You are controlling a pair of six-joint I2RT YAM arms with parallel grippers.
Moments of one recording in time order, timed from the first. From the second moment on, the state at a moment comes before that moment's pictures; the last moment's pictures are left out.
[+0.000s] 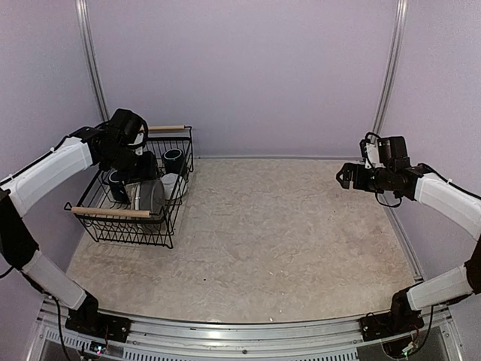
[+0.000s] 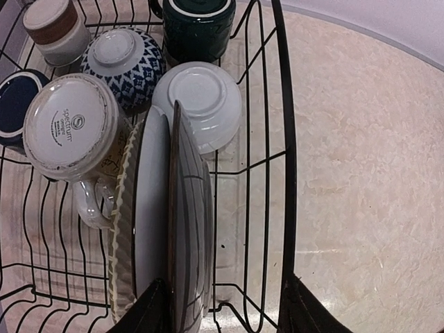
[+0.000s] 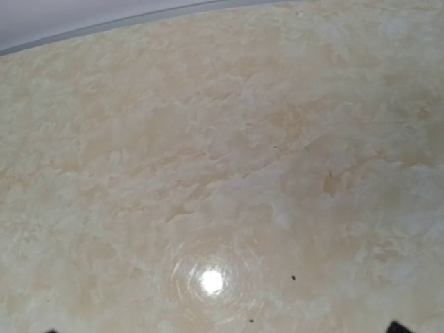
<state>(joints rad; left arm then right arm) -0.39 1.49 1.41 -0.84 -0.08 -0.42 0.20 1.27 0.97 -0.32 -0.07 0.25</state>
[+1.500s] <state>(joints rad) -0.37 1.62 1.64 -0.99 0.02 -0.36 0.27 1.36 0.99 -0.29 -0.09 0.31</state>
